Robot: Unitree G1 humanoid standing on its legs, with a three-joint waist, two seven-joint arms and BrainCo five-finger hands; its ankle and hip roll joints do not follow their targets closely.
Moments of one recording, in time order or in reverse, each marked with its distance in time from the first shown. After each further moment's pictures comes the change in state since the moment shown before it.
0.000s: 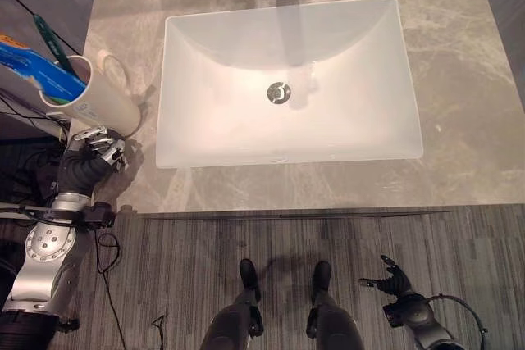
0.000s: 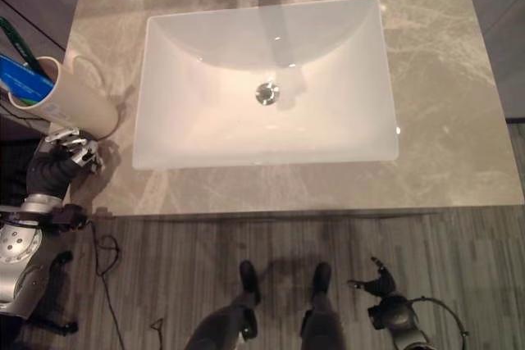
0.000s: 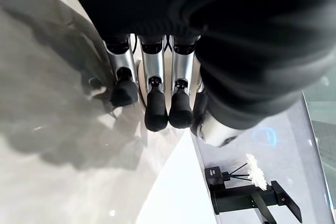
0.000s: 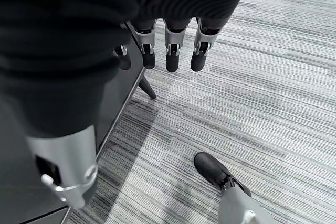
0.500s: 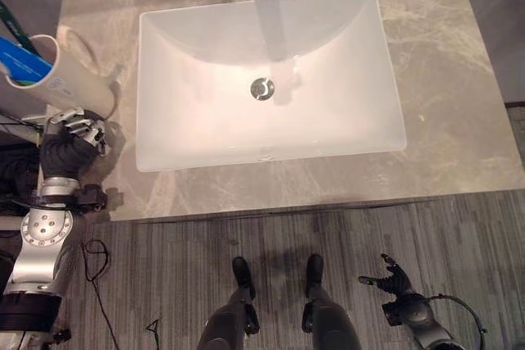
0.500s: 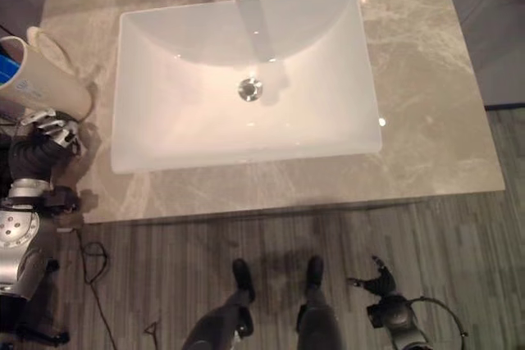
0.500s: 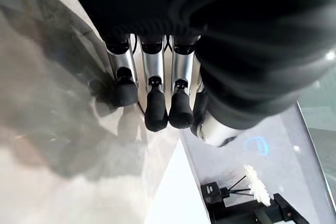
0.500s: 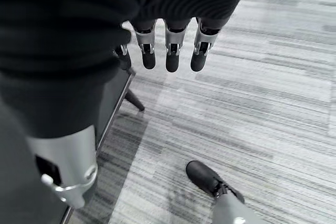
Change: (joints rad) left arm -0.134 -0.005 0.027 0.126 0.076 -0.040 0.089; right arm 0.005 0.005 -0.003 0.002 0.039 -0.008 -0.019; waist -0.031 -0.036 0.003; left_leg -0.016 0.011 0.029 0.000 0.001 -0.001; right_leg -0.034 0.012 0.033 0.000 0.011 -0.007
